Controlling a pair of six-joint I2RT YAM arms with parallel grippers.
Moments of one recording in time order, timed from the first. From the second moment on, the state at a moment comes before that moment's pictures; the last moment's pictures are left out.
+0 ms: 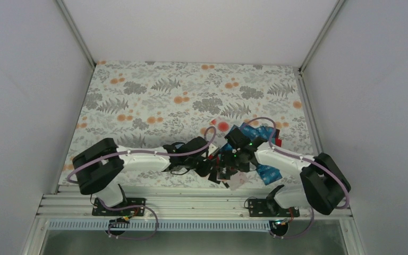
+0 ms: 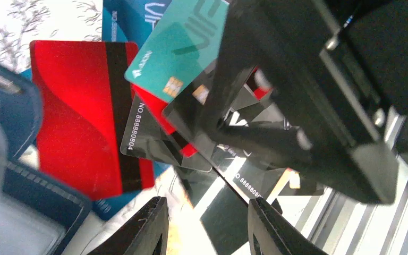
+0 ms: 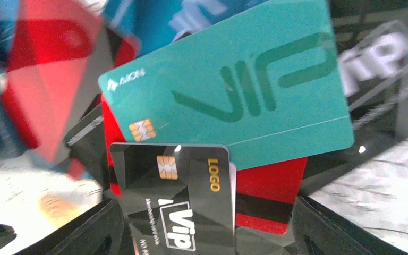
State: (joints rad) left arm -1.09 1.62 0.81 -0.08 0.17 -0.40; right arm 0.68 1.34 0.62 -0.62 -0.13 0.84
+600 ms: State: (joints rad) left arm -1.08 1.40 0.64 -0.12 0.16 -0.41; right arm 0.84 1.51 0.77 -0.54 -0.28 0.89
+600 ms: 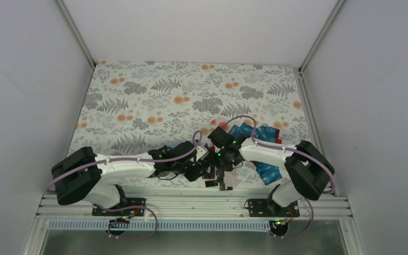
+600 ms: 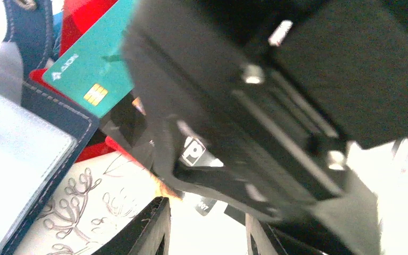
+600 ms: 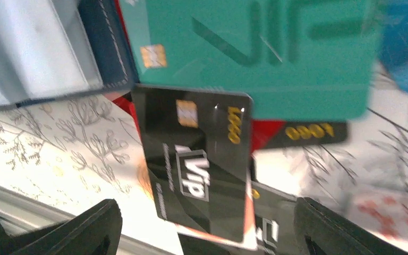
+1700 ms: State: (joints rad) left arm -1.06 1.87 1.02 -0.10 0.35 -0.40; right arm 0.76 0.96 0.28 -0.54 -0.54 1.06
